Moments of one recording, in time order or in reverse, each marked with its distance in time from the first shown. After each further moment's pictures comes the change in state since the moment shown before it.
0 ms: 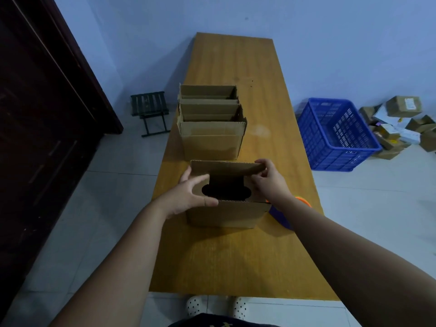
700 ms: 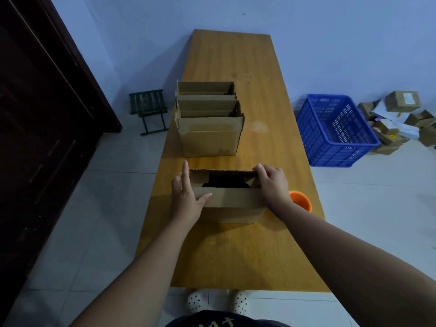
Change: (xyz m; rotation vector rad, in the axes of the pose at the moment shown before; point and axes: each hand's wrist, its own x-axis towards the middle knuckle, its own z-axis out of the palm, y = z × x) left_hand 0.015 -0.029 0.057 0.116 0.604 0.054; right_hand -0.011 0.016 0.006 -0.006 0.132 0.008
